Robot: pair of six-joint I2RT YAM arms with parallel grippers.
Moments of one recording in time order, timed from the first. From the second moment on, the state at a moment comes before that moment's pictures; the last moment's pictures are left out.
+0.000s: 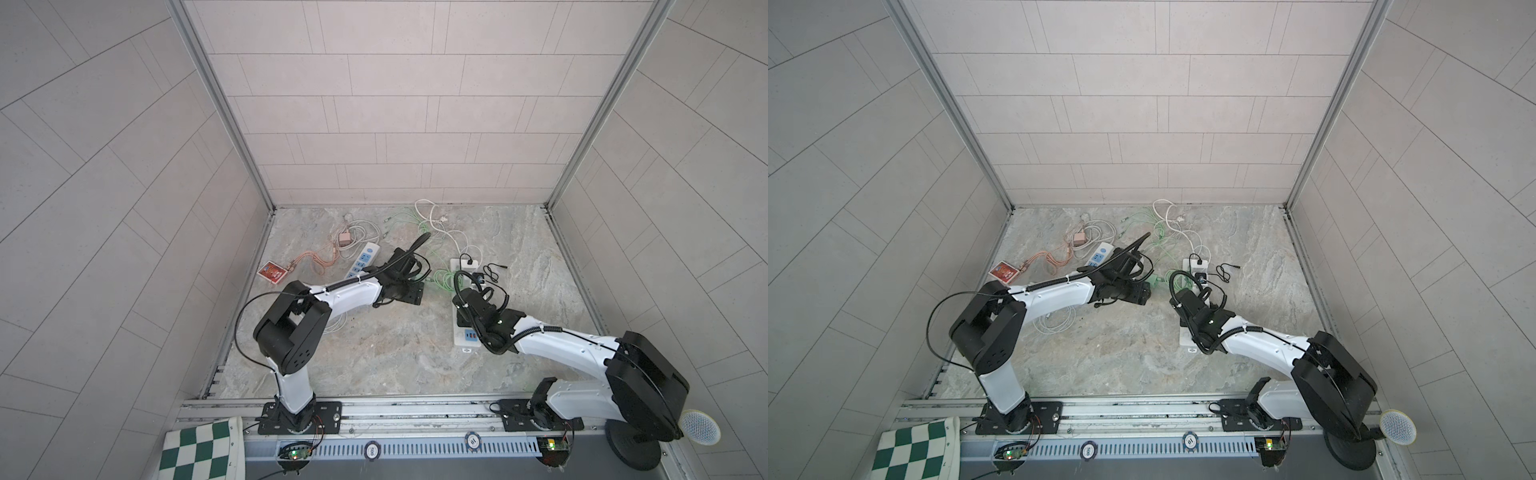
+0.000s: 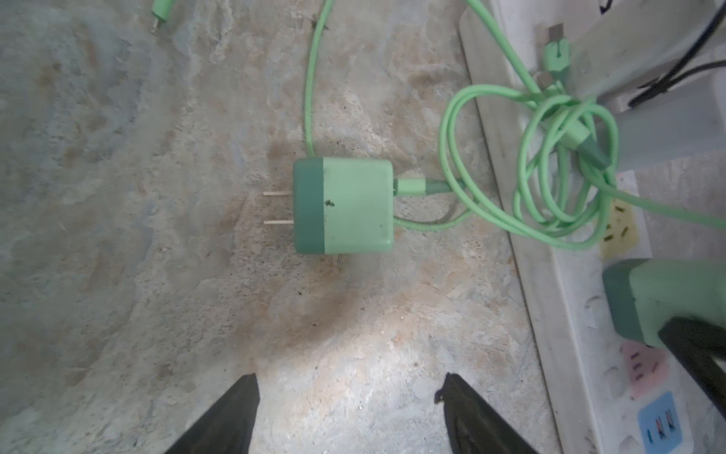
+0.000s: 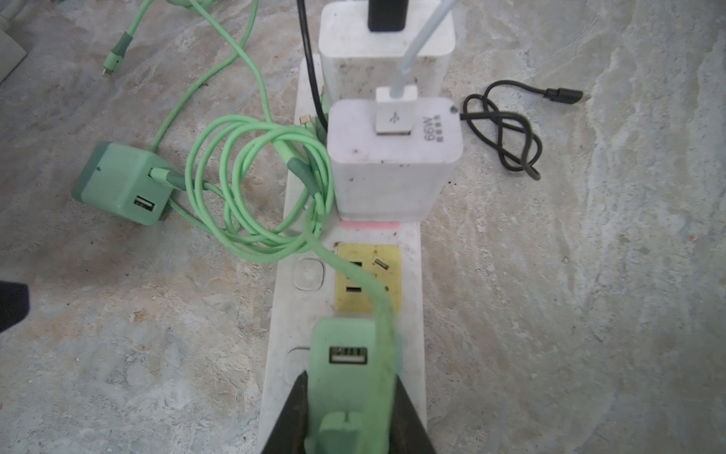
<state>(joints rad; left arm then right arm) -0.67 1.80 1.16 -0.36 0.07 -0.38 0.71 1.29 0.60 -0.28 0.48 0.68</state>
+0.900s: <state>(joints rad) -0.65 1.96 1.28 -0.42 0.34 -0.28 0.59 1.04 0.56 -0.44 0.30 0.63</state>
